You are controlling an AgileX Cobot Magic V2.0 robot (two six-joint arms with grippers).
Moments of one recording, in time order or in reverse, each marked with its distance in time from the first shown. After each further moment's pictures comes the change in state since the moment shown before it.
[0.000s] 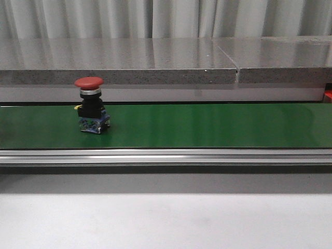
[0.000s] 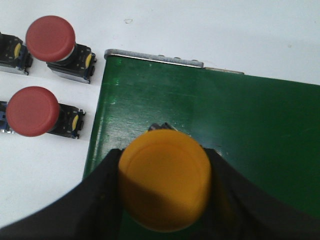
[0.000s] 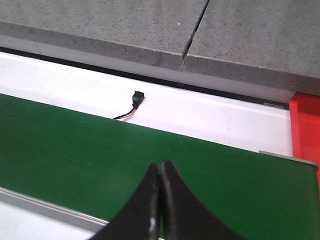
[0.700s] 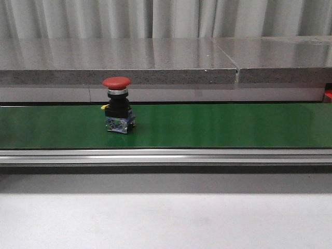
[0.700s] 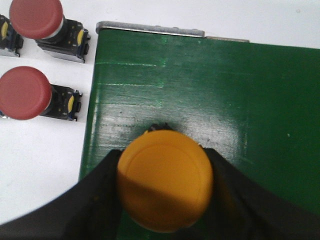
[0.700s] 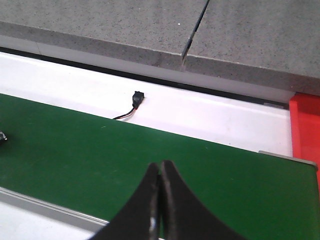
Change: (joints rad) left arm 0.000 0.020 -0.004 -0.001 0.062 0.045; right arm 0.000 0.000 0.000 0.000 0.000 0.000
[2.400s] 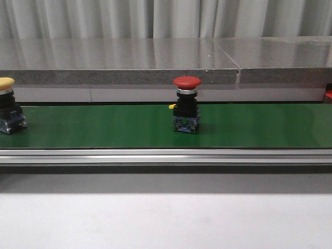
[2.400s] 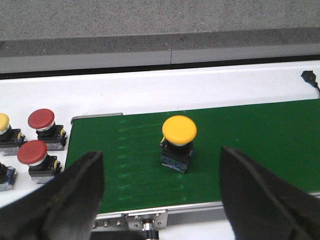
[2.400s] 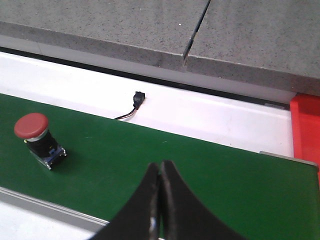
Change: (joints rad) left arm -0.187 -0.824 0.388 -0.021 -0.169 0.035; right arm 0.000 0.000 0.000 0.000 0.000 0.000
